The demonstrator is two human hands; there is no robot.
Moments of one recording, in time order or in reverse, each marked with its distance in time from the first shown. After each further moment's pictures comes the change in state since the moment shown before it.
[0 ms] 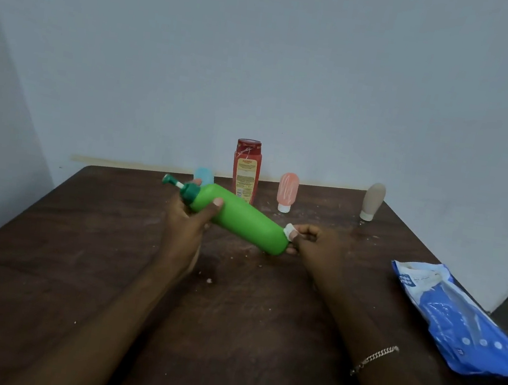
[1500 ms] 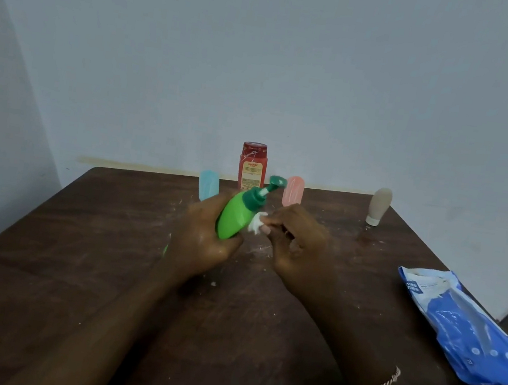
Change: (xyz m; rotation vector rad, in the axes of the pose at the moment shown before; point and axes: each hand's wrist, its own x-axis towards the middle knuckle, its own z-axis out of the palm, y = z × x) left_hand -0.018 0.038 0.002 0.918 -0.360 0.613; right_hand -0.057 -0.075 0.024 -0.474 -0.054 -0.908
